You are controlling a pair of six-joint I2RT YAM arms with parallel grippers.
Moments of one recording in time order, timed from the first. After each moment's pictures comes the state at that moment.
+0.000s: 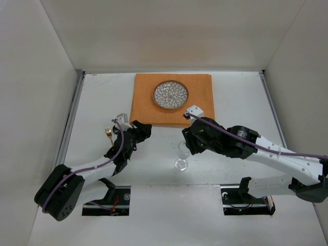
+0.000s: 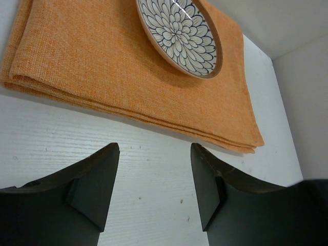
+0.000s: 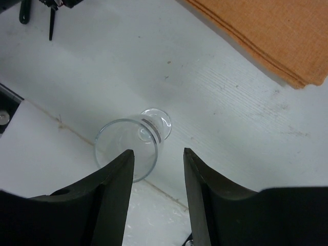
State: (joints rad) left arm -0.59 1.12 0.22 0.68 -0.30 -0.79; right arm 1.14 1.17 1.31 -0.96 0.37 0.42
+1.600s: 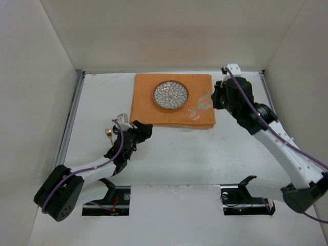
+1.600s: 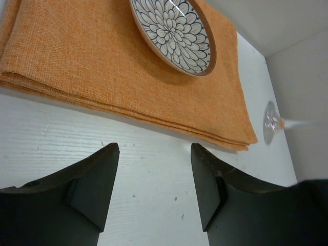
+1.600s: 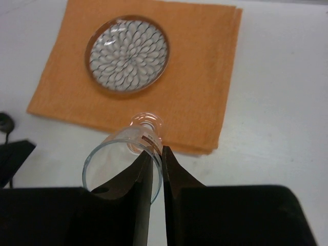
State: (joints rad) left arm -0.59 1.11 0.22 0.68 -0.28 -0.81; right arm 0.60 1.14 1.34 -0.64 0.33 0.27
